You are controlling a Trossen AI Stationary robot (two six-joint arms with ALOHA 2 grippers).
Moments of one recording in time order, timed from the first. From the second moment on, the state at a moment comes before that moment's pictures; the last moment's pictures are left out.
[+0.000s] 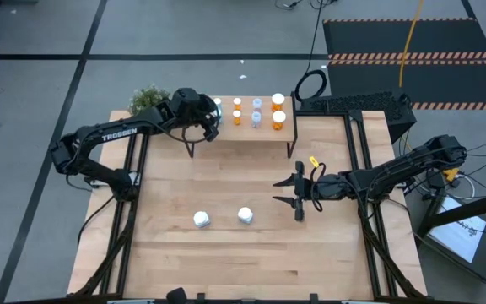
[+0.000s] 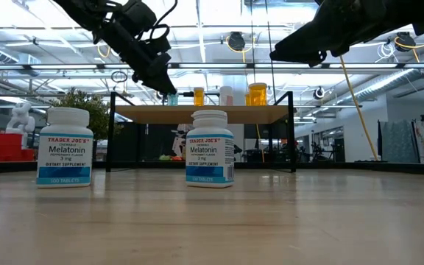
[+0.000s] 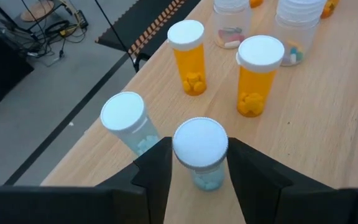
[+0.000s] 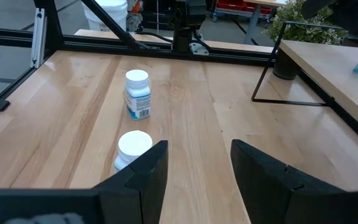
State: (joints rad) left arm 0.59 1.39 1.02 -0.21 -0.04 0.17; right arm 0.25 1.16 0.51 0.33 0.32 0.01
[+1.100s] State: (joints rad) left arm 0.52 1.29 1.02 -0.22 -0.13 0.18; right arm 0.25 1.16 0.51 0.33 0.32 0.01
